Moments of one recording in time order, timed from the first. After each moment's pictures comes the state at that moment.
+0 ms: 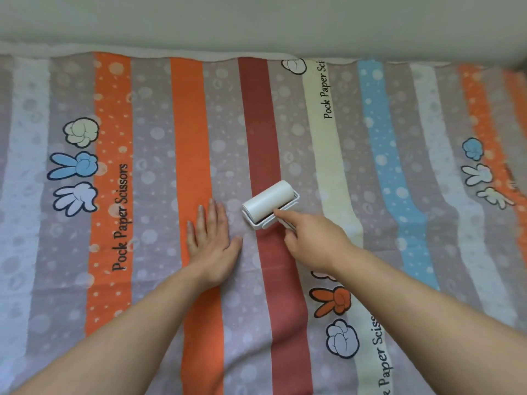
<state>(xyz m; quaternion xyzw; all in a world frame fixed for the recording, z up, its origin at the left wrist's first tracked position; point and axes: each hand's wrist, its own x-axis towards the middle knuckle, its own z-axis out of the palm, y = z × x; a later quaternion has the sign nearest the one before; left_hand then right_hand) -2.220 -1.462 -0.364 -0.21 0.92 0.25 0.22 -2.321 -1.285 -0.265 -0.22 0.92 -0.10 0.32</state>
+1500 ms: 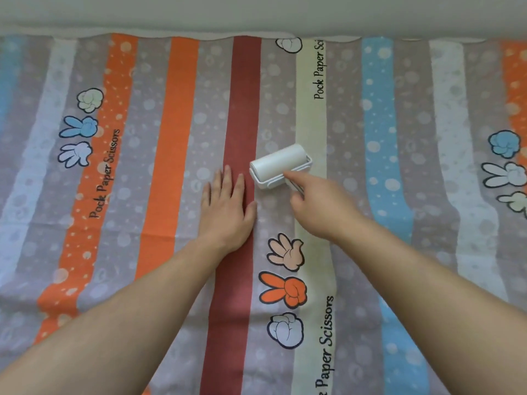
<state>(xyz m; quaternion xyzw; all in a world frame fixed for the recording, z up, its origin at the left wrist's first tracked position) -2.265 -1.352 -0.350 -0.24 0.95 0.15 0.11 -2.375 -1.193 -0.264 -0.27 0.90 -0.19 0.27</state>
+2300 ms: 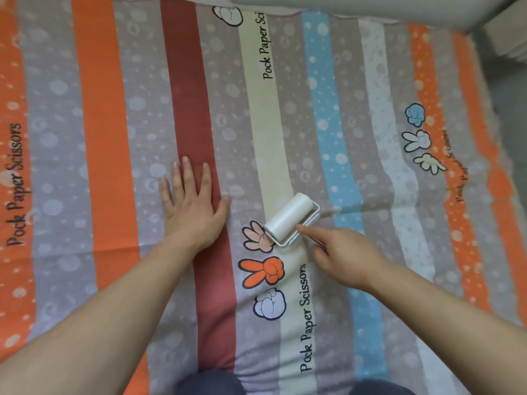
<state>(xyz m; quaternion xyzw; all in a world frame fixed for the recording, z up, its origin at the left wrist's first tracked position) -2.263 -1.363 -0.359 -0.20 0.95 0.19 0.15 -2.310 -1.101 -0.257 -0.22 0.91 0.00 0.34</state>
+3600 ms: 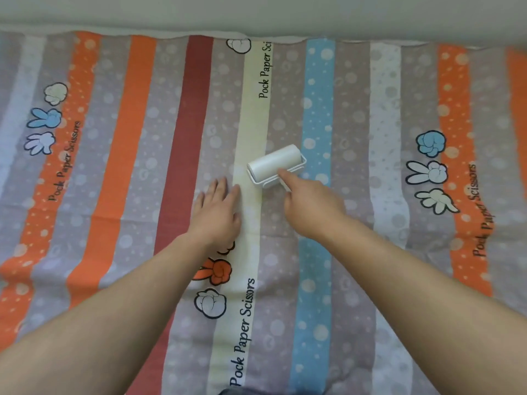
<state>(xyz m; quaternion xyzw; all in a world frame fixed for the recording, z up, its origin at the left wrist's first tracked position) -2.304 -1.239 -0.317 -0.23 0.93 0.17 0.22 -2.426 -1.074 -0.250 -0.30 0.91 -0.10 0.27</state>
